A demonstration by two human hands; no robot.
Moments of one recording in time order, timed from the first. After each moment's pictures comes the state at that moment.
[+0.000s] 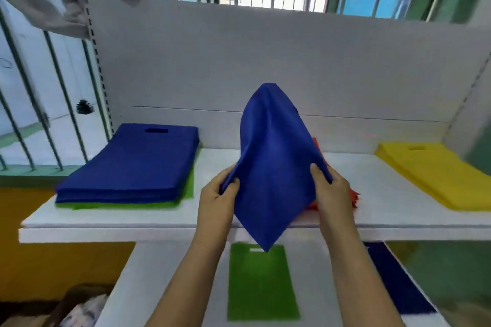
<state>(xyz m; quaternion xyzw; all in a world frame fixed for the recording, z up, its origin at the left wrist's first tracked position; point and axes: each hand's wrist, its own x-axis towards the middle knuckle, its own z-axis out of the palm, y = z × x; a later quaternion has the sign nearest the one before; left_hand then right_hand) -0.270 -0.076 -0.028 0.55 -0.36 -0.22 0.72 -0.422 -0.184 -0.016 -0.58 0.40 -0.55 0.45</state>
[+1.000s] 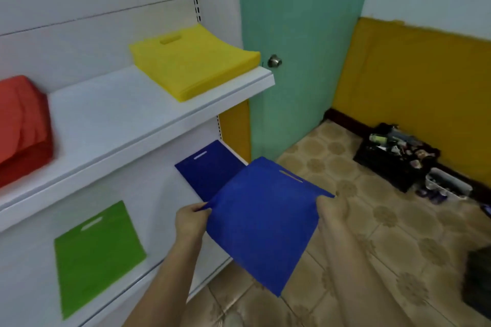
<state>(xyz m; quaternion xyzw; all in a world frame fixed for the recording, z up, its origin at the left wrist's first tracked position) -0.667 -0.242 -0.265 0.72 -0.34 -0.47 0.38 -0.946 -0.234 -0.279 -0.09 0.75 -0.52 0.40</state>
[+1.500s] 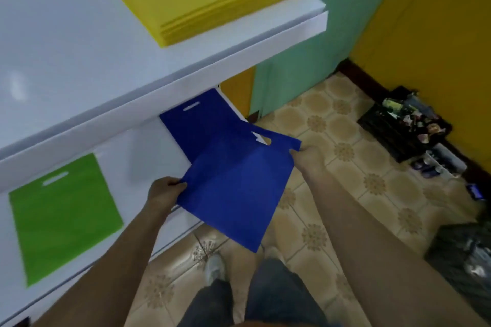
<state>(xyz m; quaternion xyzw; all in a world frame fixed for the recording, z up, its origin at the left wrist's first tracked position) -0.598 -0.342 -0.374 0.77 -0.31 -0.50 0.24 -0.924 -0.396 -0.353 -0.33 0.82 -0.24 0.41</state>
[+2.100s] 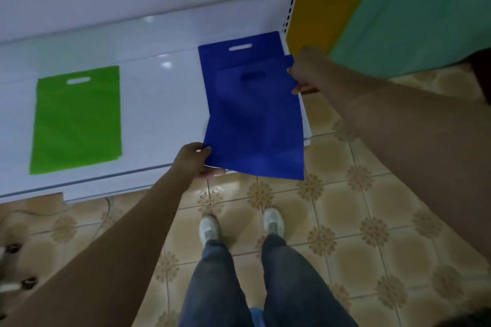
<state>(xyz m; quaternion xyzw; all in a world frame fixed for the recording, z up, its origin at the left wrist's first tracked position) -0.664 -0.369 -0.452 0.79 -0.09 -0.54 0.29 -0.840 -0.628 -0.411 -0.72 0.58 0.18 0.33</state>
